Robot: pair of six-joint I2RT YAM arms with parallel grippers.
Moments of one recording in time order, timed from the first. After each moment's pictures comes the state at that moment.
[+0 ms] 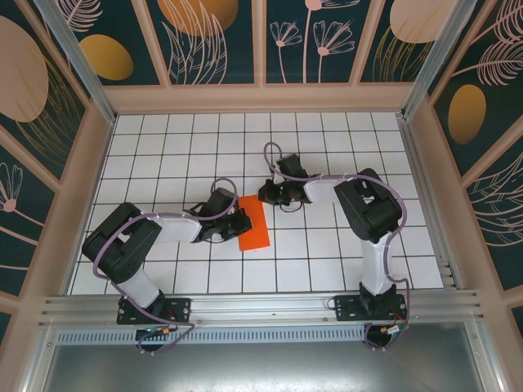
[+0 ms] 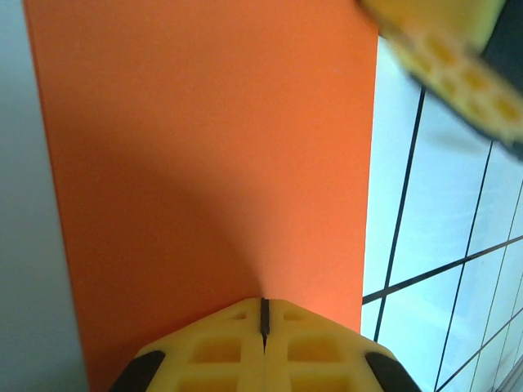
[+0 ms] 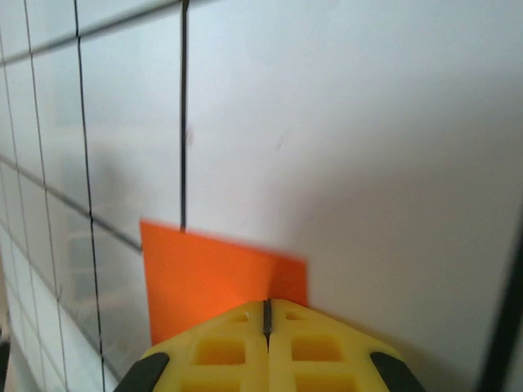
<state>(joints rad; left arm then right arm) -0.67 1.66 0.63 0.13 0.31 -1.02 0.57 2.02 1.12 0.02 -0.47 0.71</state>
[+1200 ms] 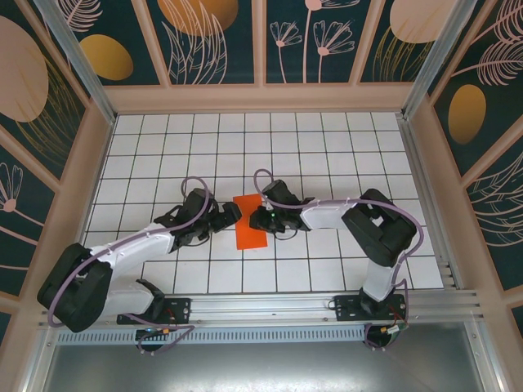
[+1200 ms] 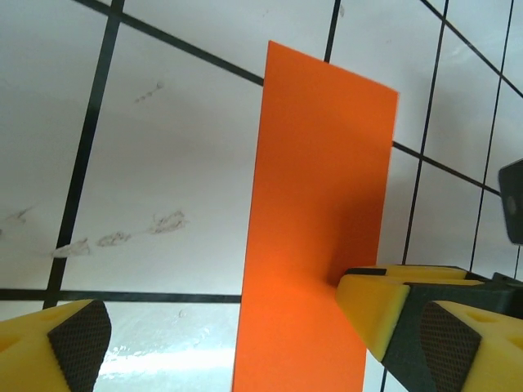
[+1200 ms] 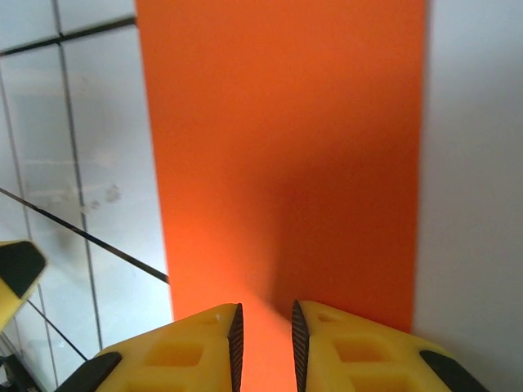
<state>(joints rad) -0.60 1.27 0.55 -0.14 0.09 -1.00 0.82 1.80 0.87 0.01 -0.31 0.90</state>
